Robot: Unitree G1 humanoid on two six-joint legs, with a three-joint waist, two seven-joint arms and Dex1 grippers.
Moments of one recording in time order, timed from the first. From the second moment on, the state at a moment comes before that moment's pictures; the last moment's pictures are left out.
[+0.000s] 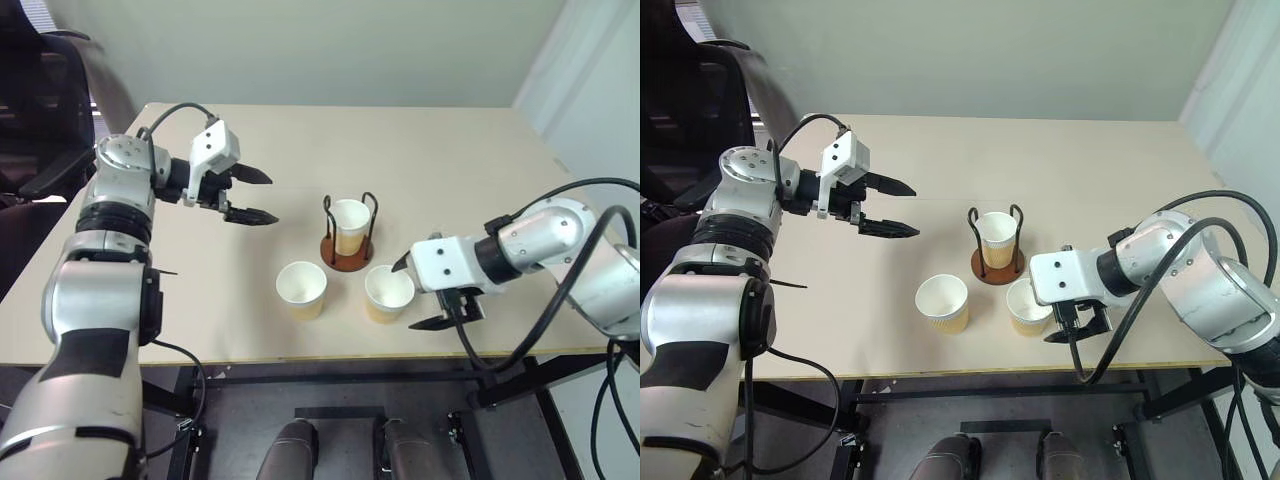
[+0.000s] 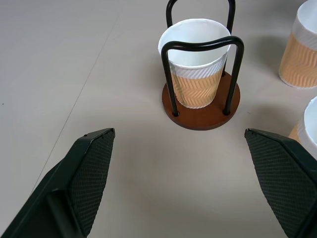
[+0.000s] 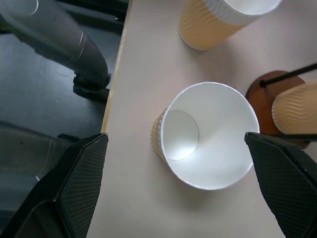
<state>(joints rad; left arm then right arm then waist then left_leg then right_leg) -1.34 0.67 -0.05 1.27 0.07 -0.19 -1.55 -0.83 -1.01 0.47 -0.51 0.16 0.62 1.33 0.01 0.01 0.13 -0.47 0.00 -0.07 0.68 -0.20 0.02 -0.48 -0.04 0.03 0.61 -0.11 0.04</state>
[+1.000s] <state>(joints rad) -1.34 0.67 -0.06 1.25 -0.03 -0.14 -1.57 -0.79 -0.89 0.57 -0.31 -0.12 0.29 1.45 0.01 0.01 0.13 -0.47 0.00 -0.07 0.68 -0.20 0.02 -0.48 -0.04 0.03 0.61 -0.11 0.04</state>
